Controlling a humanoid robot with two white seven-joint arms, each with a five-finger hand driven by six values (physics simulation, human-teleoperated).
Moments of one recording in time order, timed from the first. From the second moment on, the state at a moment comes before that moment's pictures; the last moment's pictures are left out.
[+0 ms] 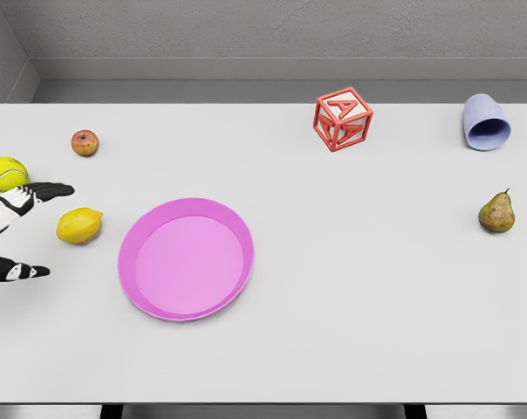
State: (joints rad) left arm 0.26 0.89 0.15 -1.72 0.02 -0.61 -0.38; right arm -0.04 0.00 -0.34 0.20 0.27 -0.12 -0.04
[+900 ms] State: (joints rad) left arm -0.06 1.03 -0.12 -1.36 -0.18 -0.61 -0.38; right arm -0.04 0.00 -0.33 0.20 0.27 -0.12 -0.04
